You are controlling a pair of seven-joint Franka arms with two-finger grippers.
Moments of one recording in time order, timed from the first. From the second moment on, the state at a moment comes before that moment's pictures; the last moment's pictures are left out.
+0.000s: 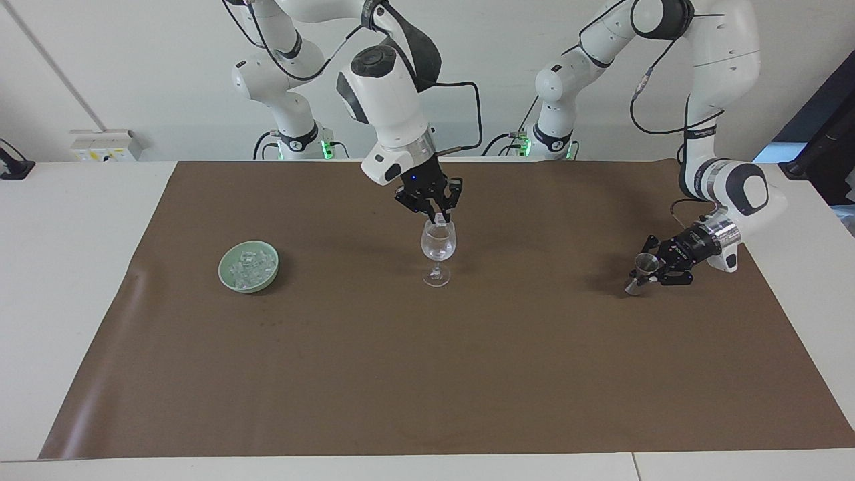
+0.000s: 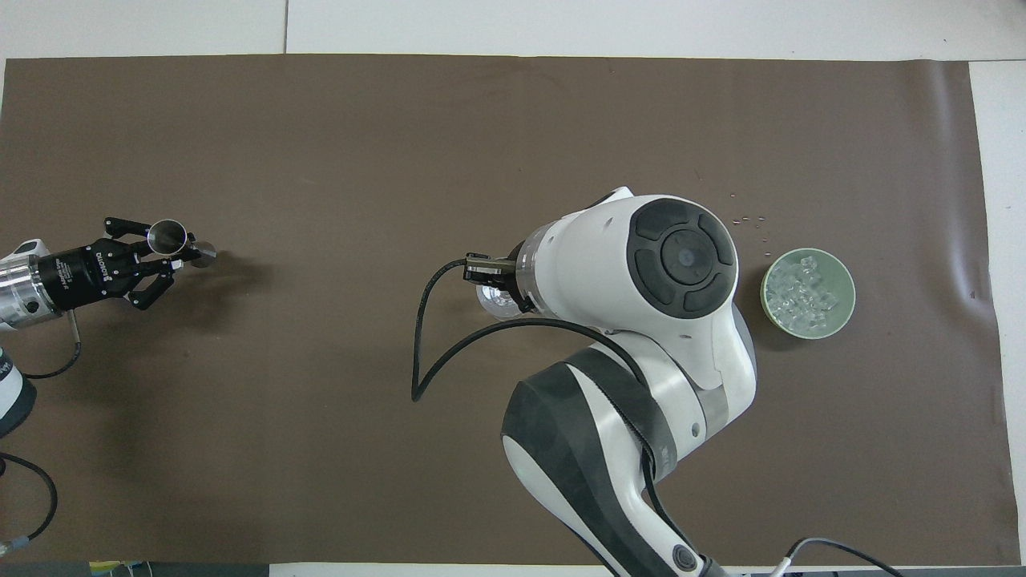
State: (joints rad) left arm 0.61 0.41 -0.22 -2.03 -1.23 1.81 -0.69; right arm 0.57 0.14 0.02 -1.78 0.24 2.18 0.64
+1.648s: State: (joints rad) left arm 0.66 0.43 -0.22 -1.99 -1.10 1.76 -0.61; right arm 0.49 0.14 0.01 -1.63 0.13 1.93 0.60
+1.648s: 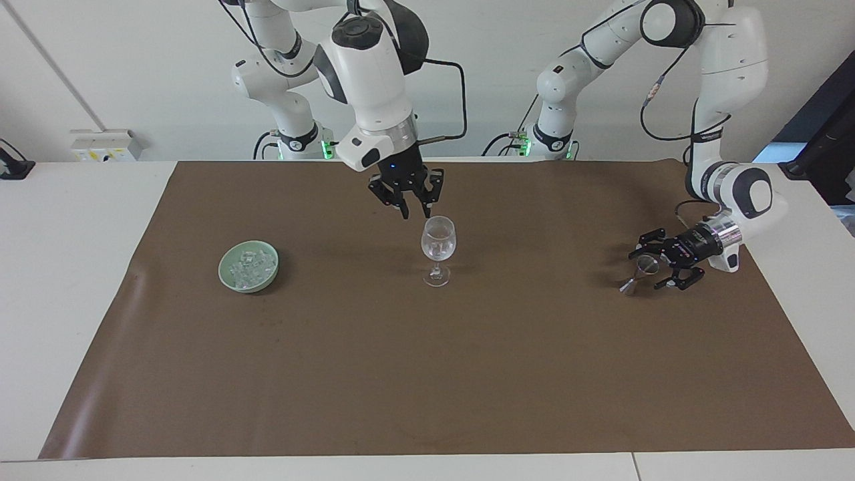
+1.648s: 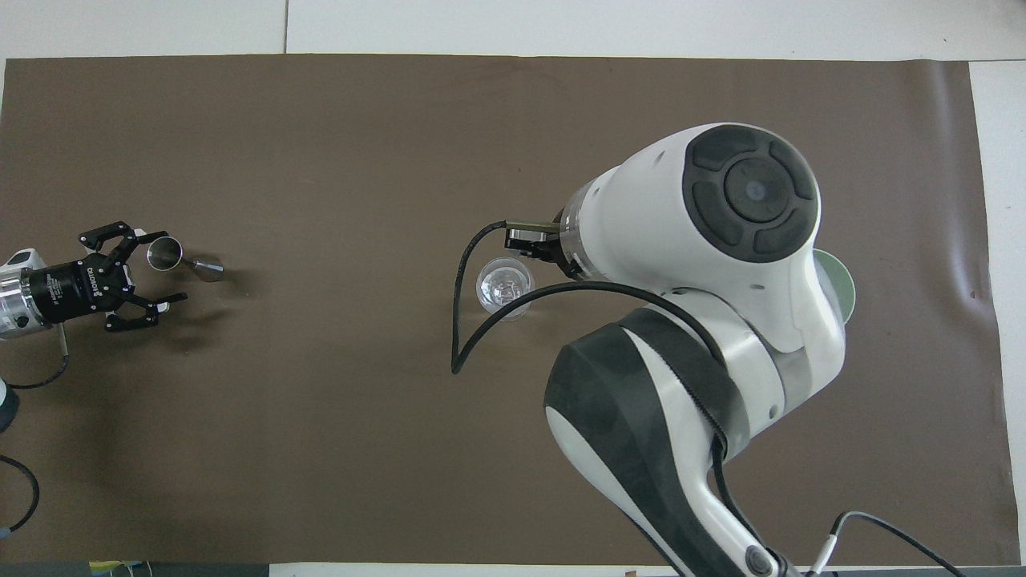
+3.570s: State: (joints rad) left arm 0.26 0.08 -0.23 -1.67 -0.07 1.85 -0.20; right arm -0.09 -0.04 -0.05 -1.65 0.01 1.51 -0.05
